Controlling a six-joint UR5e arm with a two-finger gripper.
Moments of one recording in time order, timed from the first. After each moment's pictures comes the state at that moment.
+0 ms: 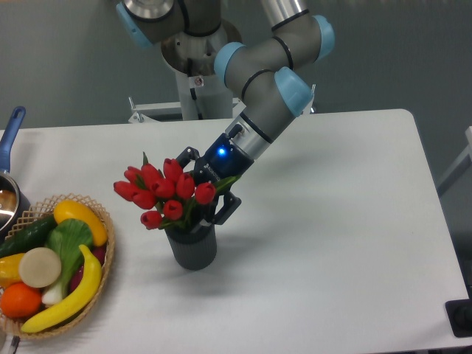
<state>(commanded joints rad) 2.58 -1.79 -1.98 -0.76 0.54 1.42</state>
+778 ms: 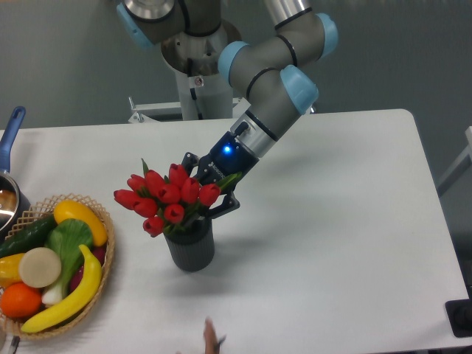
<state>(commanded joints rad) 2.60 -1.77 -1.98 -0.76 0.46 1.39</state>
